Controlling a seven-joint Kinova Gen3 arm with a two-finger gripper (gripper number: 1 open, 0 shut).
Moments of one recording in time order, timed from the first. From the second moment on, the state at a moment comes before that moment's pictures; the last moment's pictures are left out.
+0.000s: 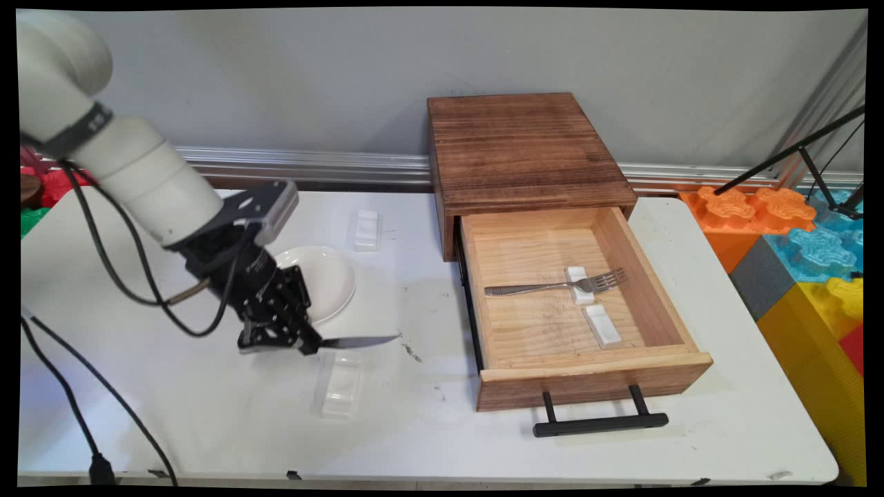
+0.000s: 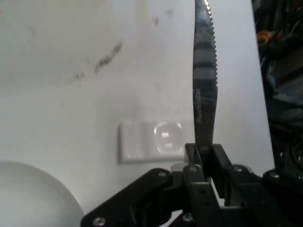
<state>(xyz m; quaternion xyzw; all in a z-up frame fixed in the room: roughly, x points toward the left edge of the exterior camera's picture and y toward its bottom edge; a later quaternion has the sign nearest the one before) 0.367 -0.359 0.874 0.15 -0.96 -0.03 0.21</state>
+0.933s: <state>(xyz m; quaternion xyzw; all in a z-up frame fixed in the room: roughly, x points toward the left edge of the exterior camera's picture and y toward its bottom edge) 0.302 -0.422 0.945 0.17 -0.95 -0.03 0.26</state>
